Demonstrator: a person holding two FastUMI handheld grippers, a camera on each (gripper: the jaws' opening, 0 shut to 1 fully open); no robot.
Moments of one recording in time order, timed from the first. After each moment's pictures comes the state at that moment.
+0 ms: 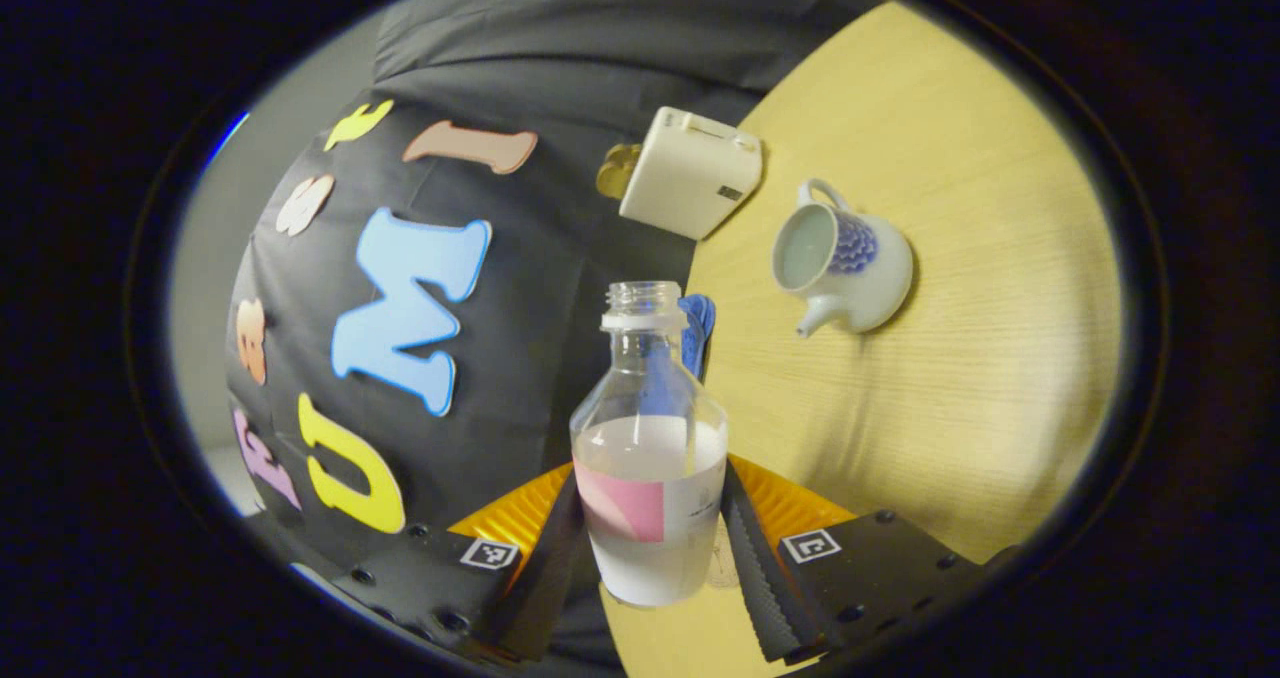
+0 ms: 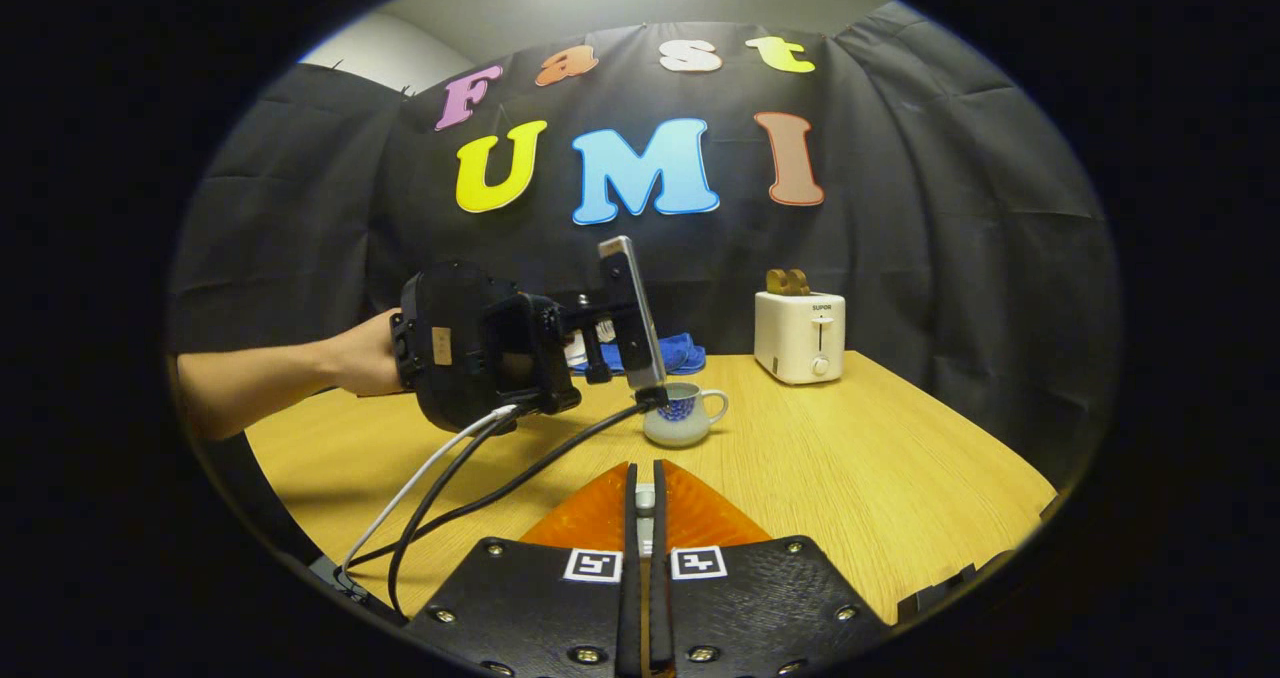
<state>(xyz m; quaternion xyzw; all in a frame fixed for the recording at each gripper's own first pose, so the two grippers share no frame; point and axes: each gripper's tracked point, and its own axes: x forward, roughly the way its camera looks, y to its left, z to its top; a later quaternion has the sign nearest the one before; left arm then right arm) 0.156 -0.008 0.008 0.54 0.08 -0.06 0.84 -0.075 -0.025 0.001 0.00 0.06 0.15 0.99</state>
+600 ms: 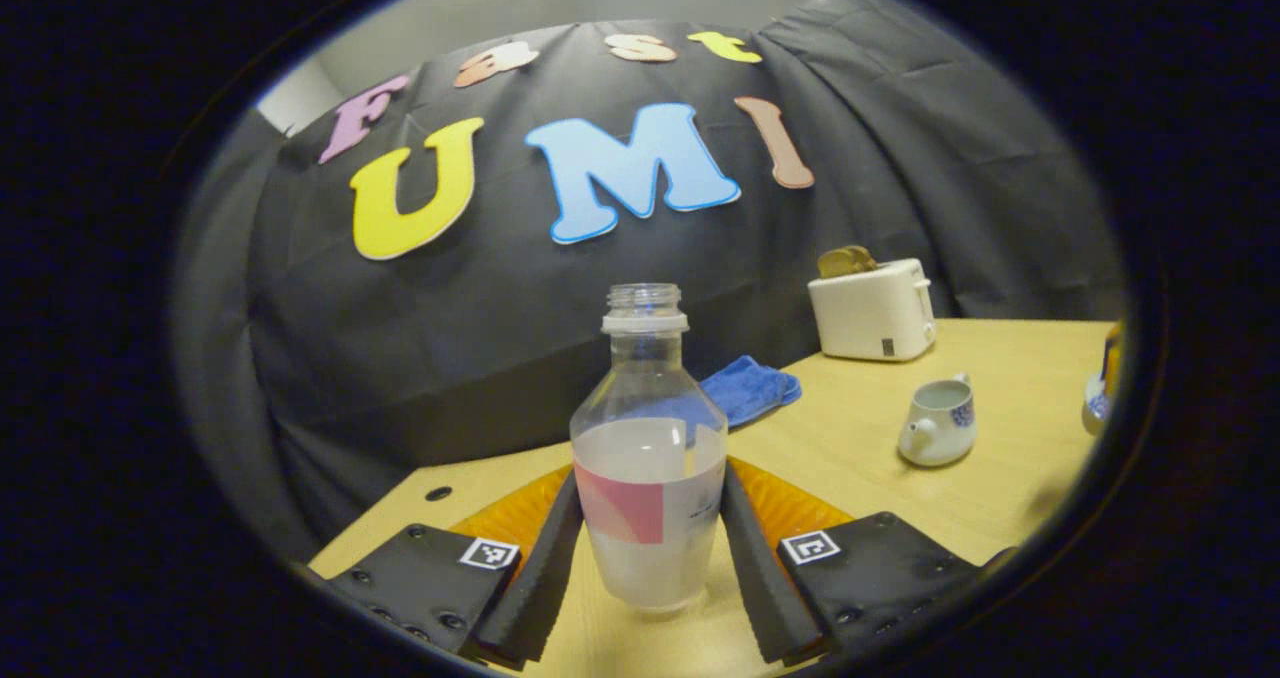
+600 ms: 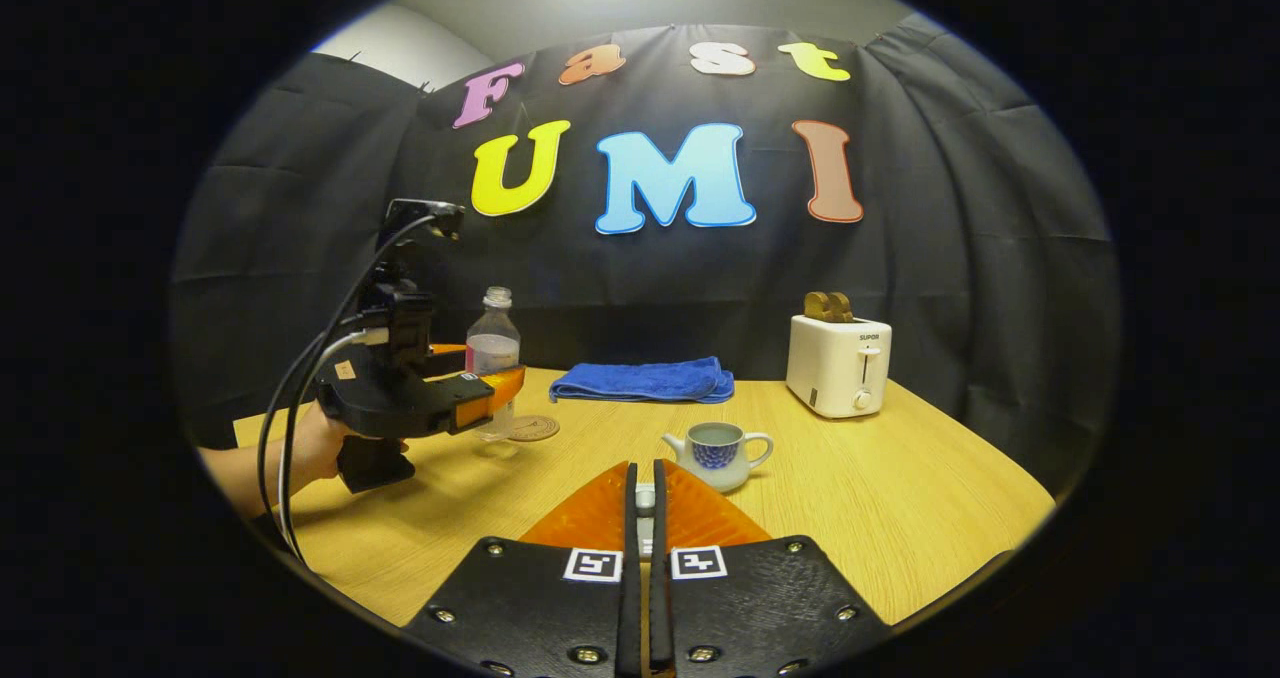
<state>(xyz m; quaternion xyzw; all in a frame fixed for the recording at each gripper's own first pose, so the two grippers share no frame) 0.133 0.105 0.020 0.08 0.02 0.00 1.00 -0.023 0.016 0.017 -0.01 0.04 0.17 0.98</state>
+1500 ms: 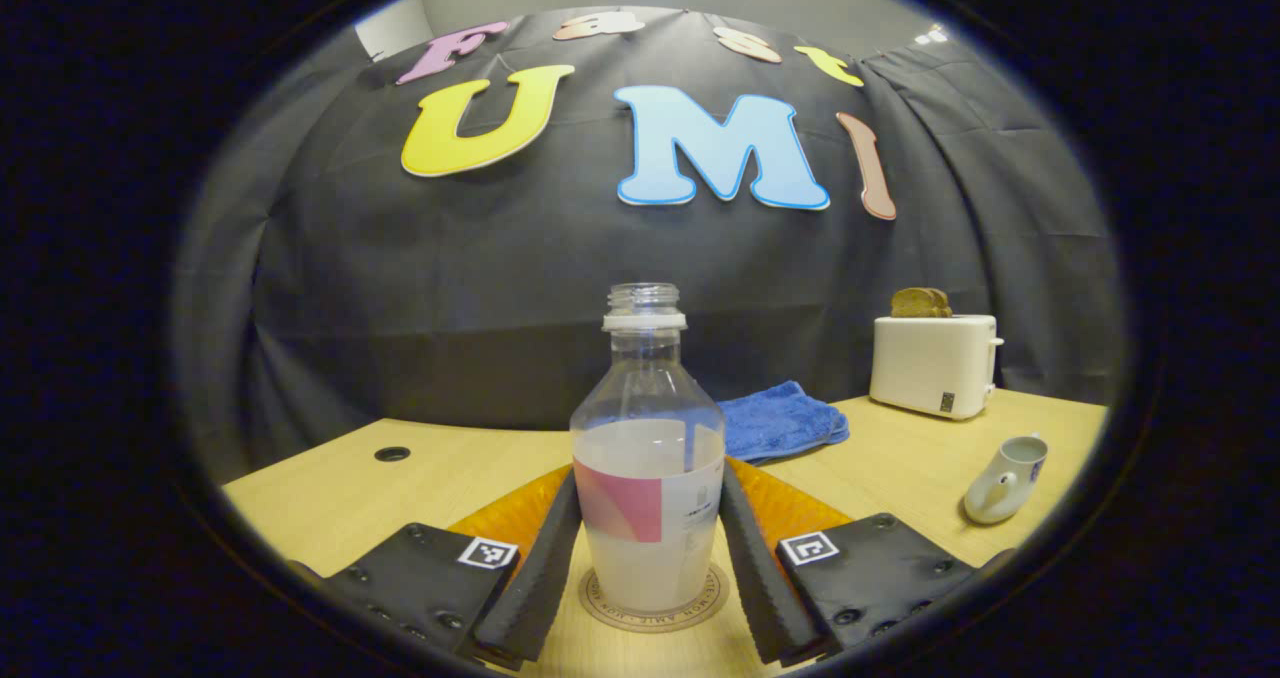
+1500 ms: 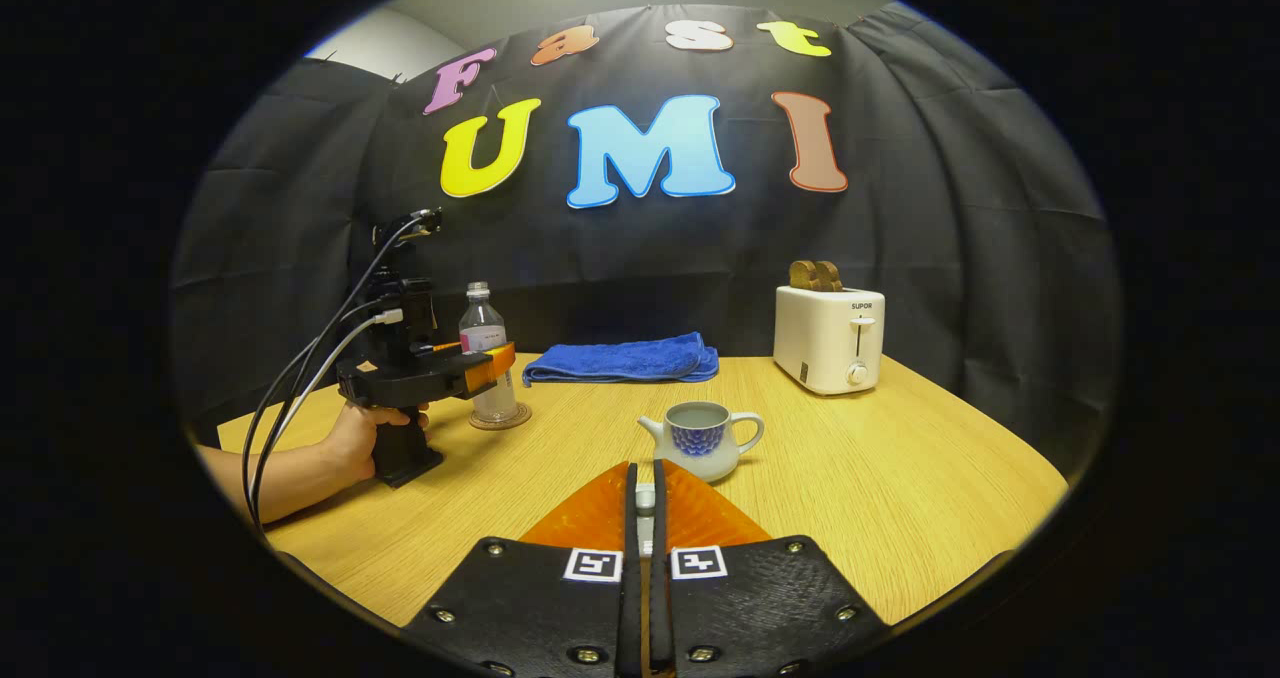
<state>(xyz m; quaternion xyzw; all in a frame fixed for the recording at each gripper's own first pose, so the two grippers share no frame) 0.218 0.128 -0.012 0.00 0.02 0.01 1.00 0.007 0.005 -0.004 0.00 0.07 0.14 0.99</state>
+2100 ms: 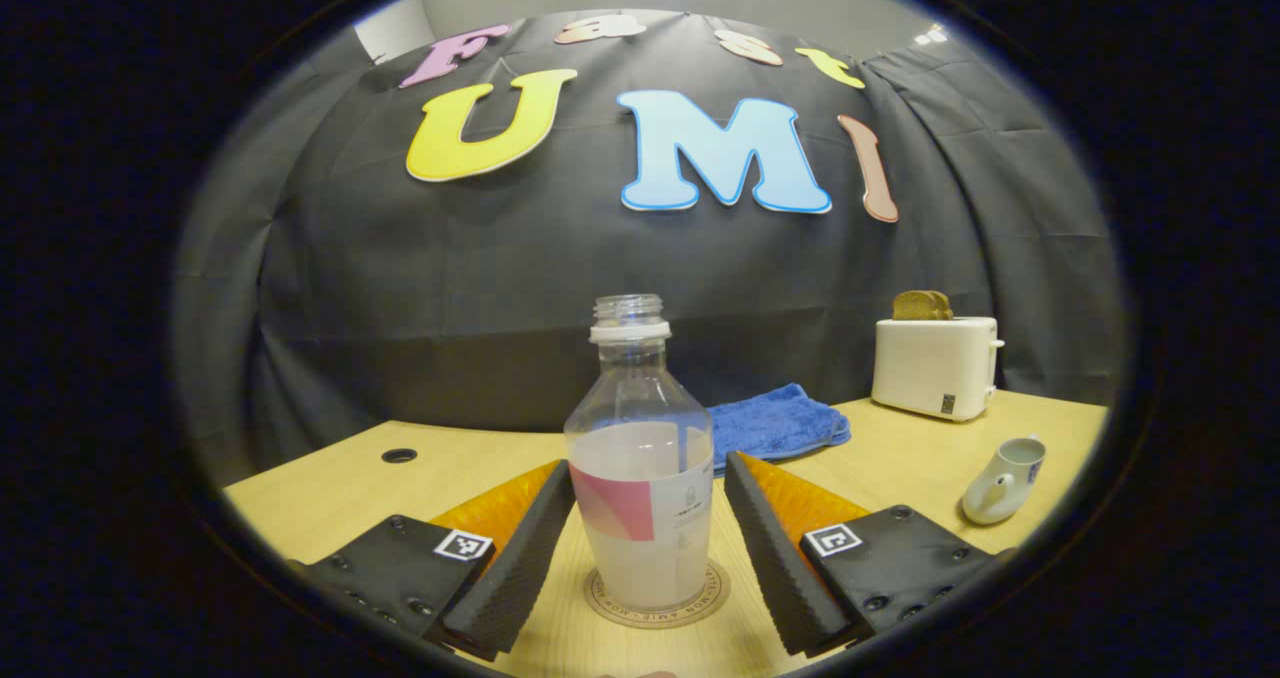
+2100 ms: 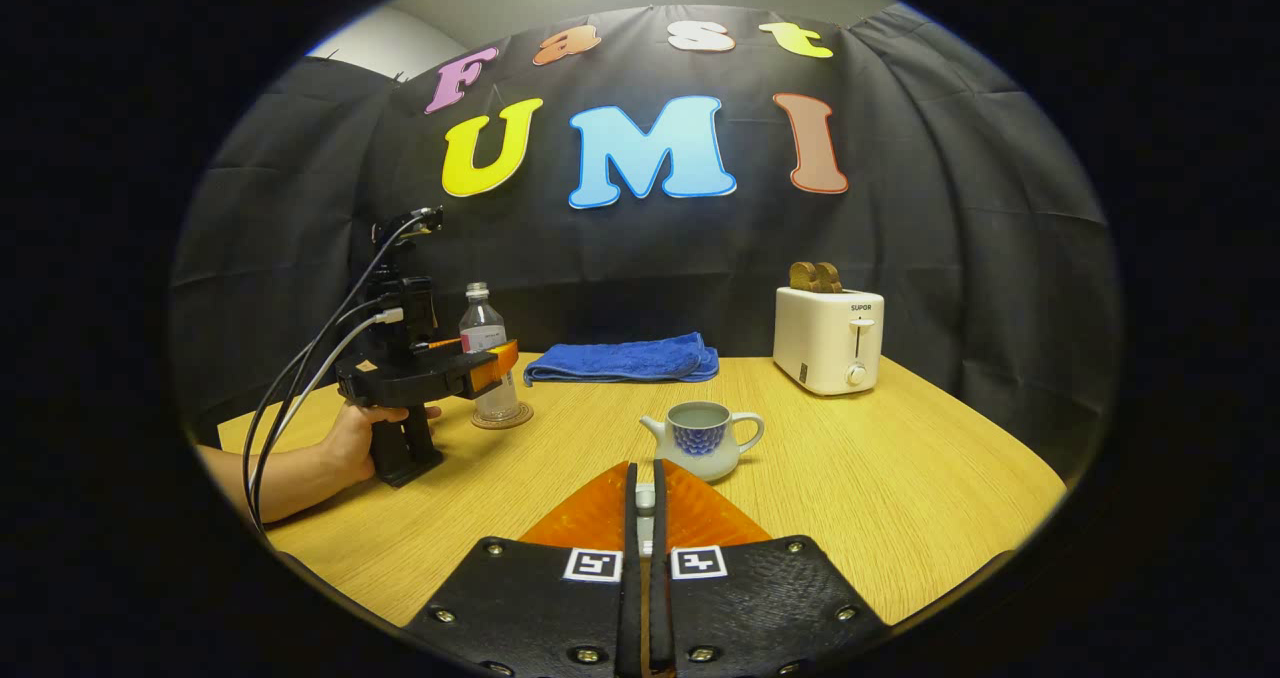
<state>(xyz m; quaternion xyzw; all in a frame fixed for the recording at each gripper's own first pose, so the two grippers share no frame) 0.206 0.131 -0.005 0.01 0.02 0.02 1.00 0.002 0.008 -0.003 0.00 0.07 0.14 0.99</state>
